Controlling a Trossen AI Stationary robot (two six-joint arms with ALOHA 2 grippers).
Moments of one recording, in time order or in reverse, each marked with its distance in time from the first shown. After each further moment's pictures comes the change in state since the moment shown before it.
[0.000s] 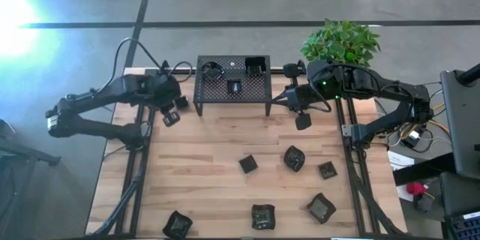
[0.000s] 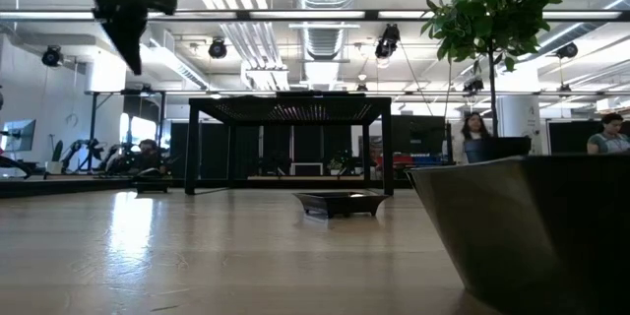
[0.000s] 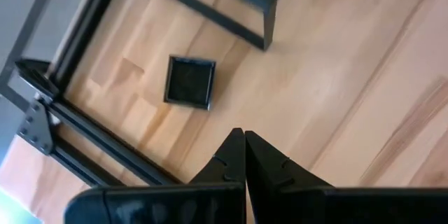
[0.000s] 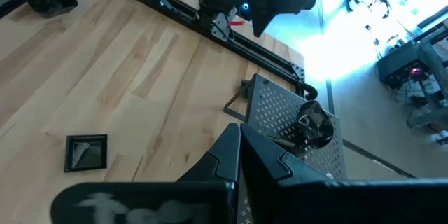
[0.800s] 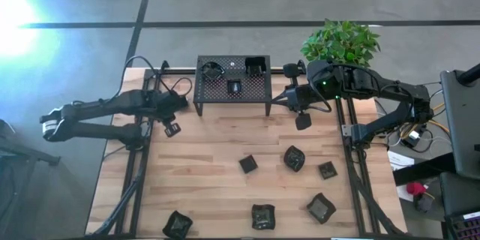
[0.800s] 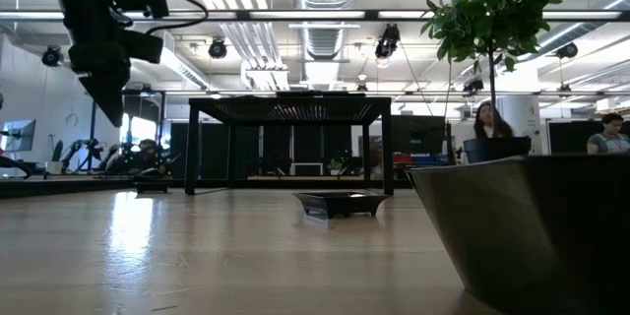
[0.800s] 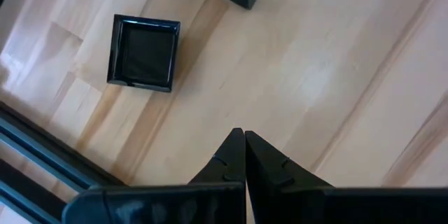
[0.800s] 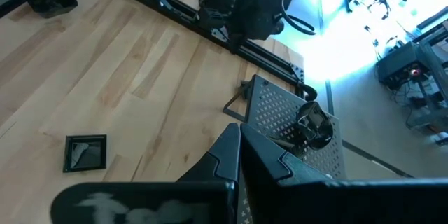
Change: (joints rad) left arm 0.001 -0.102 -0.355 0.245 0.065 -0.003; right arm 0.000 0.000 0.000 0.002 0.000 -0.003
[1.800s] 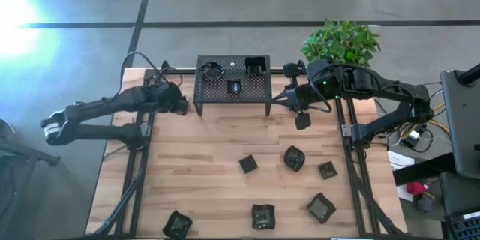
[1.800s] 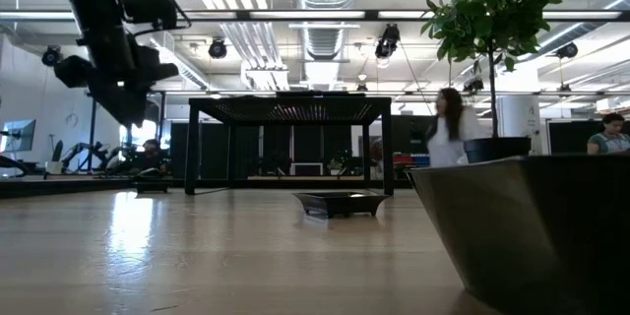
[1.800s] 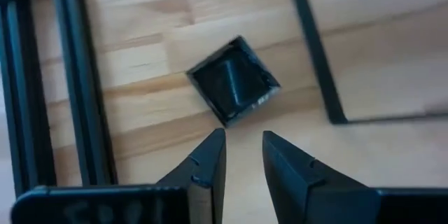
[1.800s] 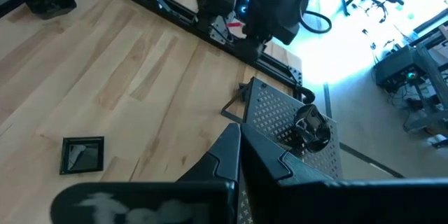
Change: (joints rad) left arm 0.149 0.032 -0.028 0.133 -0.187 -0.635; right arm 0.000 0.000 0.000 0.010 0.000 -0.008
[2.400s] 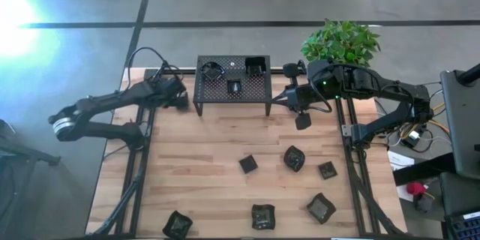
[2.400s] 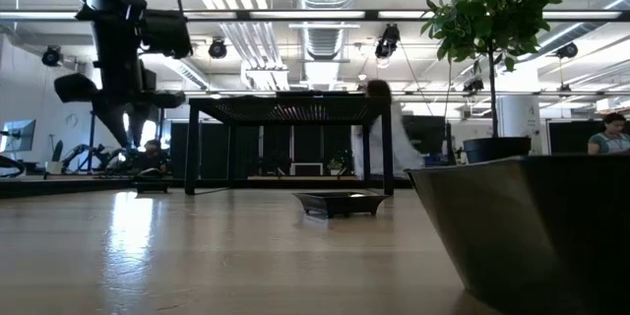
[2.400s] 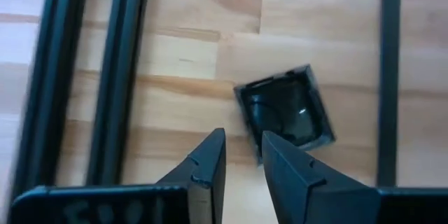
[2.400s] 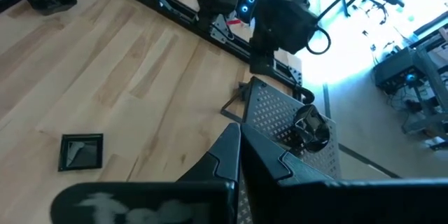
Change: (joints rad) left arm 0.138 0.157 -0.011 0.075 -0.046 -0.192; right arm 0.000 0.000 0.000 -0.004 0.000 -0.016
